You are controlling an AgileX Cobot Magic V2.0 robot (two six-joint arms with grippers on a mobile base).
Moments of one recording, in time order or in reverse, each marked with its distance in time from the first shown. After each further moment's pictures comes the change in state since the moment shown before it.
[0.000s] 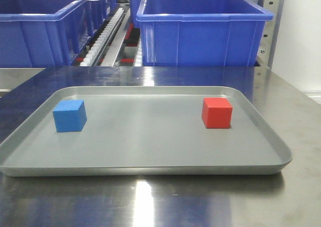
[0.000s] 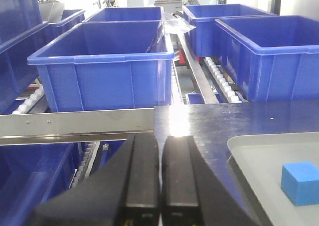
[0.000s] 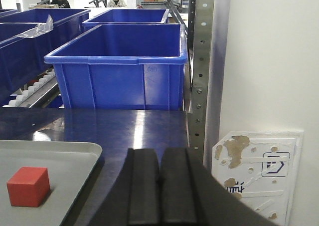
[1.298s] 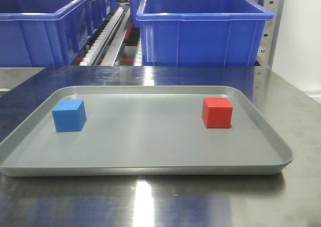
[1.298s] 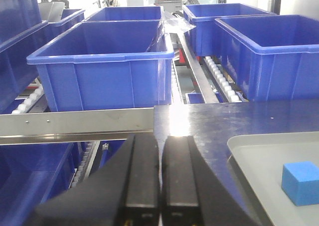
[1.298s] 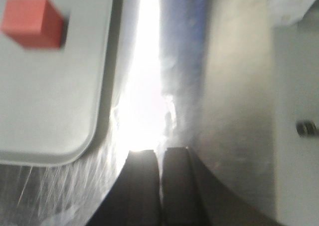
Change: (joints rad) left arm 0.000 0.000 0.000 0.000 0.000 0.000; right arm 0.375 1.016 -0.647 -0.185 0.704 0.441
